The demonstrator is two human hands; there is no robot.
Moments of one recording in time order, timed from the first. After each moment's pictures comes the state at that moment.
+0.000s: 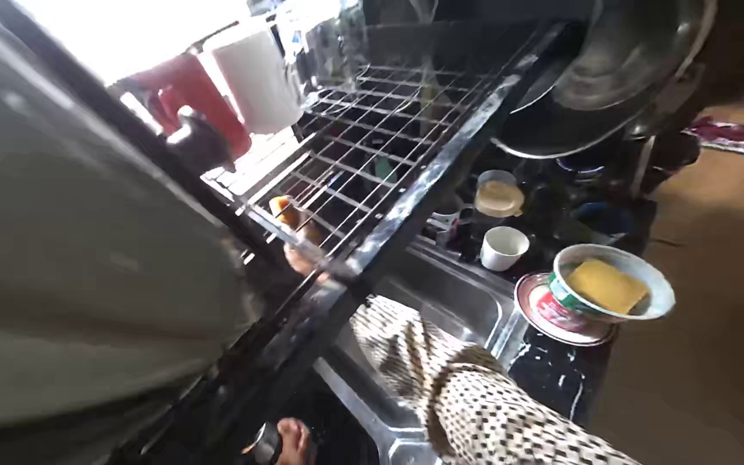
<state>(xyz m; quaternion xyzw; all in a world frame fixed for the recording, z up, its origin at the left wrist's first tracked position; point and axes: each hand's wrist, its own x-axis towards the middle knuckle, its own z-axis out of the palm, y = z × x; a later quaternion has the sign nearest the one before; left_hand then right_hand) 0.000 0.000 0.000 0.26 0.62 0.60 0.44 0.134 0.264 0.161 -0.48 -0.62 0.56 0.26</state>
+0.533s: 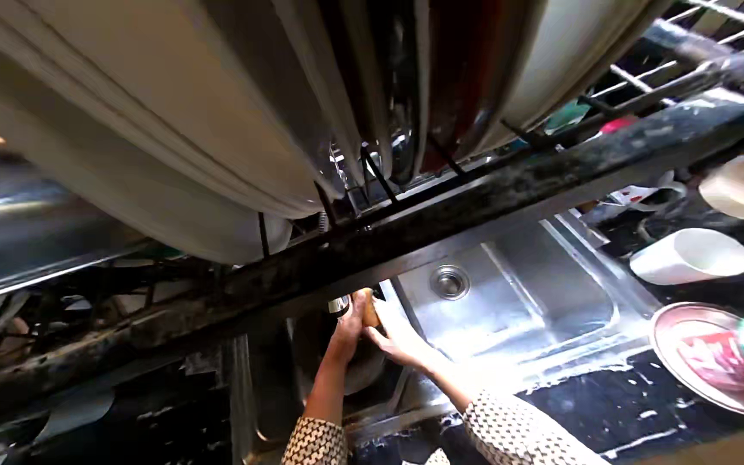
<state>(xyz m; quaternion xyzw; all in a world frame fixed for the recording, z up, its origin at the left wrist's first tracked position) 0.005 0.006 0.002 0.31 0.66 0.49 0.48 0.137 0.059 -0.002 -0.31 -0.77 0.55 0.10</state>
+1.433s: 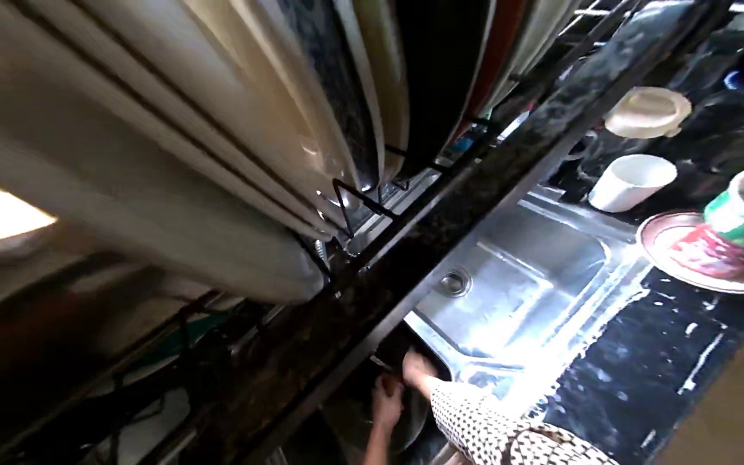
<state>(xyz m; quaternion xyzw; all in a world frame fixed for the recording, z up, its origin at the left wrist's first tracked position) -0.056 -0.071 -0.202 0.34 0.77 0.19 0.50 0.035 -0.002 -0.128 -0.75 -0.51 0.41 -0.03</state>
